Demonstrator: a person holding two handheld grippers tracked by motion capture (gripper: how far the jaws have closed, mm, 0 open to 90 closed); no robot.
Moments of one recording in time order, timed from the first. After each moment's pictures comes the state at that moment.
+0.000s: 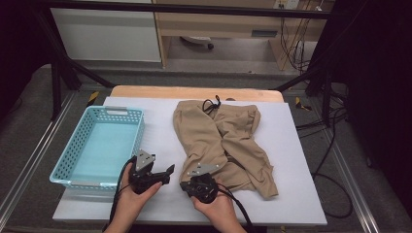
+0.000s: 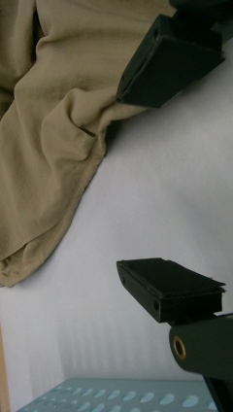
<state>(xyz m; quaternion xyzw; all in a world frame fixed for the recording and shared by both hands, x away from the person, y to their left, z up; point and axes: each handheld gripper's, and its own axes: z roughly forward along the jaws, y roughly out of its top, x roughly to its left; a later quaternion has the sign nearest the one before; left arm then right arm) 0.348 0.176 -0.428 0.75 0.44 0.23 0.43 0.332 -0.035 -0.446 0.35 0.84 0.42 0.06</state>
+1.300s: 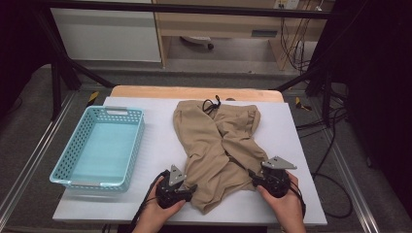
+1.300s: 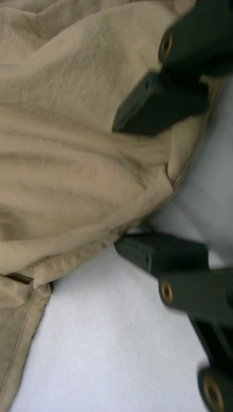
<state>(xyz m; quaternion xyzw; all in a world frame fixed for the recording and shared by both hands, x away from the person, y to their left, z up) 0.325 0.107 -0.459 0.83 0.37 0.16 0.39 0.339 -0.223 -0.430 0.47 0.77 0.36 0.25</state>
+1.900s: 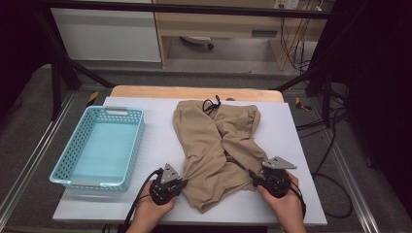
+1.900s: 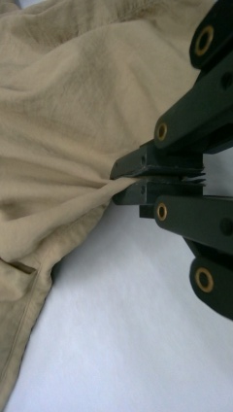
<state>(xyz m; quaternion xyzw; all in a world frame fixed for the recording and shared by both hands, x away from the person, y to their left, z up) 0.328 0.128 -0.453 0.83 0.36 0.14 0.40 0.338 -0.224 -0.432 0.48 0.77 0.35 0.25</state>
